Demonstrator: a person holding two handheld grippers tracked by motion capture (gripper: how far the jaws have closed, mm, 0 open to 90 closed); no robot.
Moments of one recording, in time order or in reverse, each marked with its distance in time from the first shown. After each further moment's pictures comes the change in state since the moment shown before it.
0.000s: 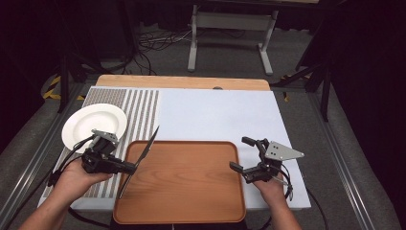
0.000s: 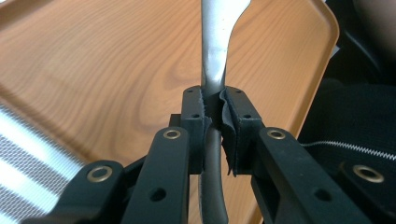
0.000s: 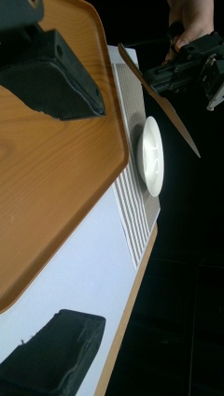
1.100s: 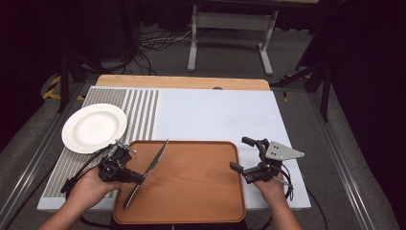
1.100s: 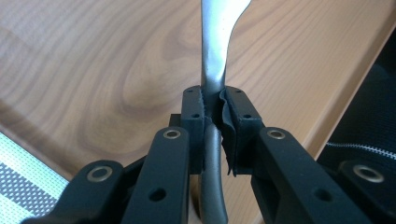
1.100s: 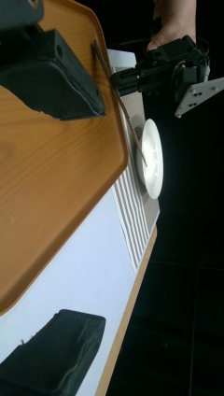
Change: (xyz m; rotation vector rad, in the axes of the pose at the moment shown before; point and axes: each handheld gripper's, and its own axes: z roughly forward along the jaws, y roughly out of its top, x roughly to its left) left arm -0.008 -0.001 0.043 0.156 0.095 -0.086; right arm -0.001 0.000 -0.001 -0.002 0.010 0.003
